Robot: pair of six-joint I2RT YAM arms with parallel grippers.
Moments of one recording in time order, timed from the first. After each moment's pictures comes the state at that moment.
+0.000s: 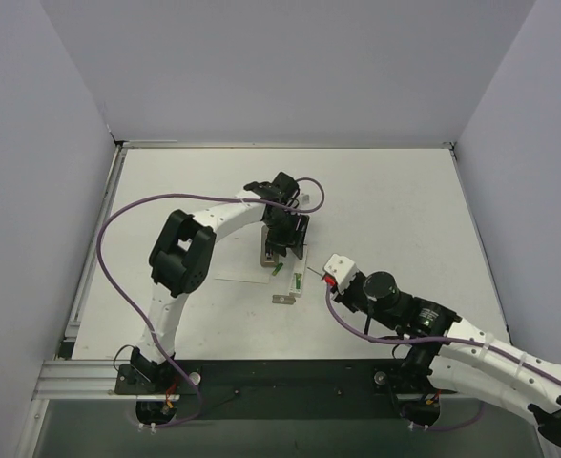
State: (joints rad) left arm -0.65 2.19 1.72 -0.77 0.34 -0.36; right arm 0.96 0.70 0.46 -0.24 0.20 -0.26
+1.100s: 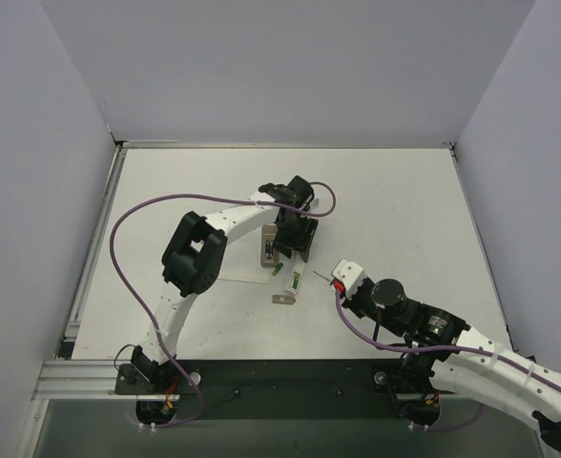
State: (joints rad) left arm -0.72 2.26 1.84 -0.85 0.21 -0.38; right arm 0.97 0.58 0.42 -0.30 0.22 -0.23
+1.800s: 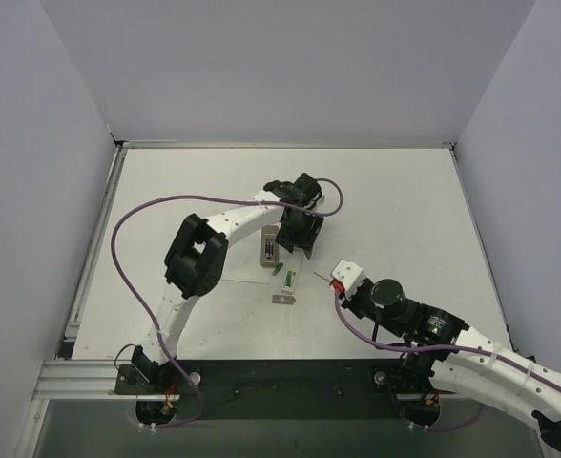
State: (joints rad) left arm -0.75 2.26 1.91 -0.89 0.13 -0.36; right arm 0.97 0.58 0.41 -0.30 0.22 -0.24
